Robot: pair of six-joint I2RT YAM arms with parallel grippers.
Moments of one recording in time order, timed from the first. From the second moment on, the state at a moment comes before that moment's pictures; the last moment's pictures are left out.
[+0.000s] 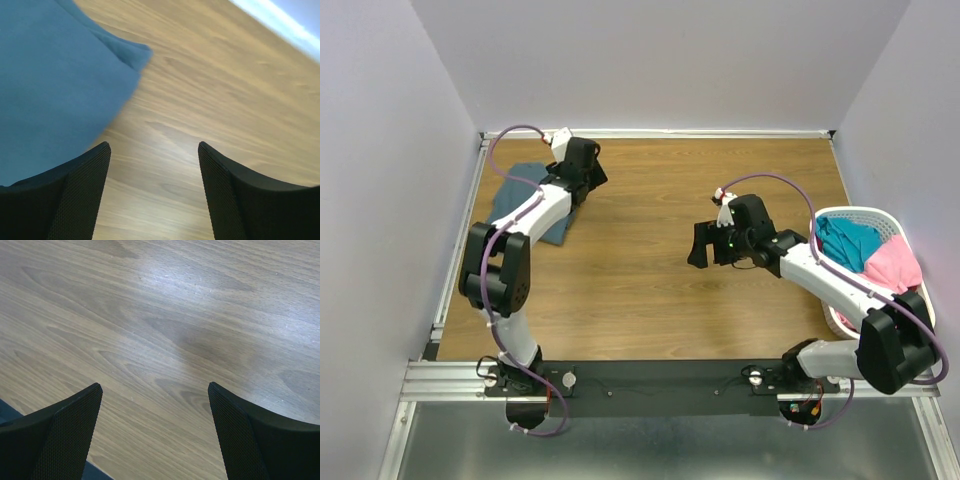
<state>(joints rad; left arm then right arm) -0.30 1.77 1.30 -0.17 -0.32 -0.71 0.50 1.31 0.84 -0.35 -0.19 0.29</state>
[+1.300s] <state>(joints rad) -0.20 2.32 1.71 -0.38 -0.88 0.02 0.50 1.31 0.83 -0.35 -0.19 0.29</state>
